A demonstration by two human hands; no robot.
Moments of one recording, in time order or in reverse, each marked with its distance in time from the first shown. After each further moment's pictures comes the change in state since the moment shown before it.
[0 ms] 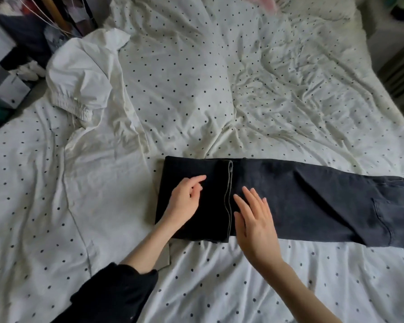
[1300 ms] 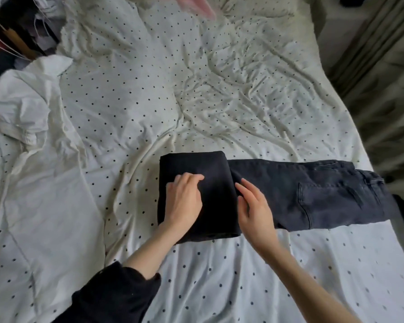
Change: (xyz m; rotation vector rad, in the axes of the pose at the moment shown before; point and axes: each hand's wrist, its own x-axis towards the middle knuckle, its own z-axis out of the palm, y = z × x) left_hand -0.009 0.133 0.142 0.562 0.136 0.251; right_hand -0.003 0.150 -0.090 0.384 0.029 0.296
